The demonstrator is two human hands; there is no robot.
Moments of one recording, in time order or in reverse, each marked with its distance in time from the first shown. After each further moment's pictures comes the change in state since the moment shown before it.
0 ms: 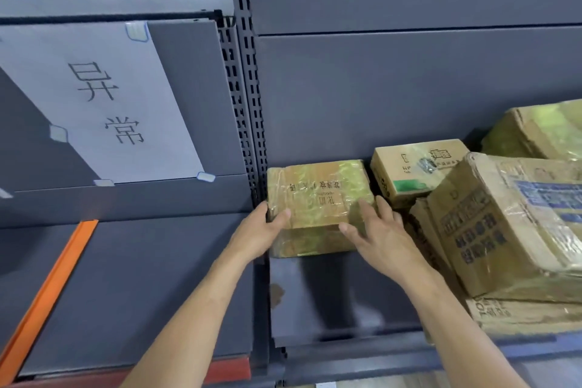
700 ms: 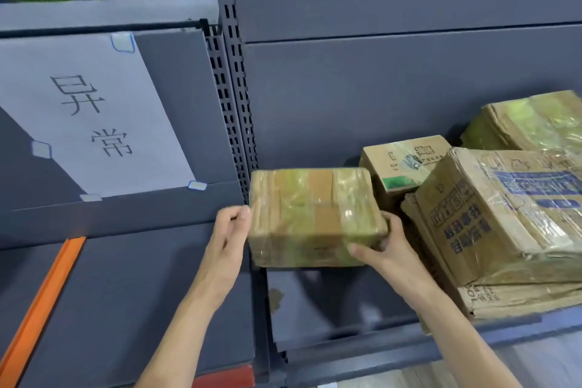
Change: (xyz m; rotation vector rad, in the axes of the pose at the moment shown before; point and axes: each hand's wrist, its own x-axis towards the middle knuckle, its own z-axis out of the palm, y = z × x) left_hand -0.057 -0.021 -0.024 -0.436 0.146 0.143; right_hand -0.041 0.022 0.010 0.834 0.042 0.085
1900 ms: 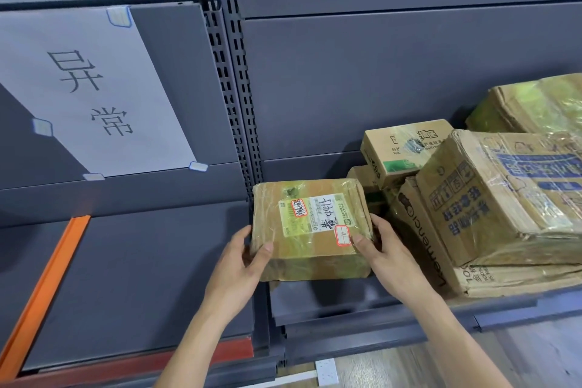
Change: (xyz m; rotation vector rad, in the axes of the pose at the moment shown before) left_hand -0.043 -0.023 0.020 0.293 -0.026 -0.164; right_hand -0.017 0.019 0.013 -0.221 0.033 0.005
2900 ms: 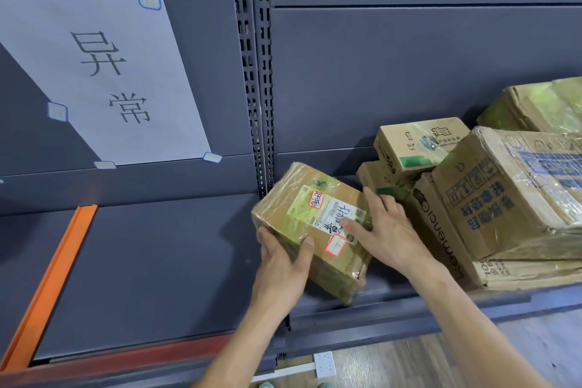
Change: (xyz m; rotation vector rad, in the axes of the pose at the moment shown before) left_hand -0.004 0.006 0.038 0.064 -0.038 -0.078; right_hand 0.022 -0.041 0.015 -0.542 -0.003 -0.064
